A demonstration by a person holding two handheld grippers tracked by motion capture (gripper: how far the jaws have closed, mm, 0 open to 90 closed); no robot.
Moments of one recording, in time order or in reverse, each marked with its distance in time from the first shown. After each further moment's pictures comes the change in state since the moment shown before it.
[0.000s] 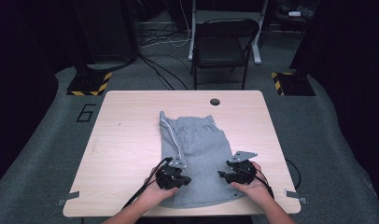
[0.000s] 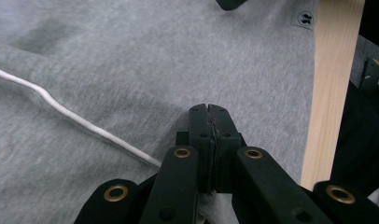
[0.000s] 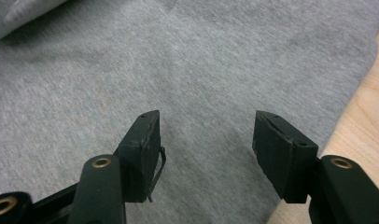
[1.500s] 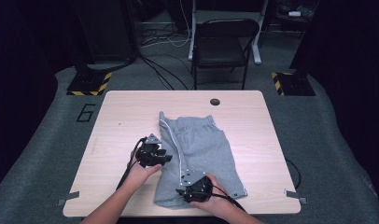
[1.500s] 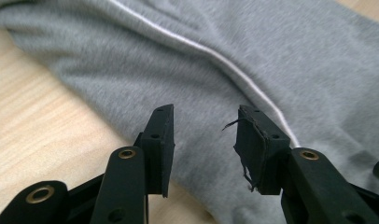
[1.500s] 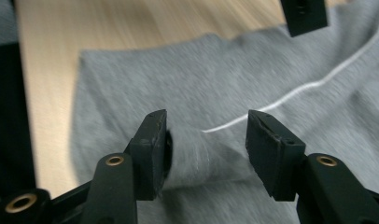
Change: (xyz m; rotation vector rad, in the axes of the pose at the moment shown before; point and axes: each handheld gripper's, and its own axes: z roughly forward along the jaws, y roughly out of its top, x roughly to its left) left arm 0.090 -0.012 -0.035 -0.121 0.239 -0.202; right arm 0.138 0.056 0.039 -0.020 0.111 -0.331
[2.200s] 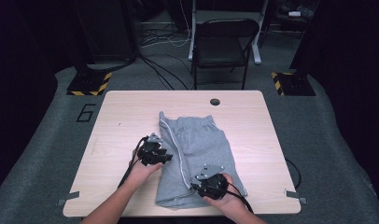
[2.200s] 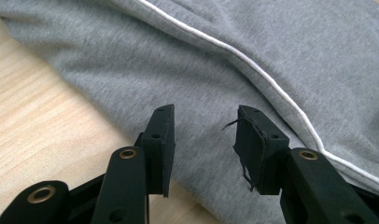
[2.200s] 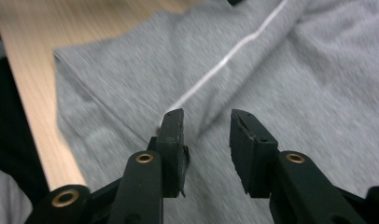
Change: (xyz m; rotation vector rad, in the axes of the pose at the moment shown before) left arm 0.006 0.001 0.008 0.011 0.003 -0.006; right arm -0.019 -0.017 -0.034 0.024 -0.021 0.190
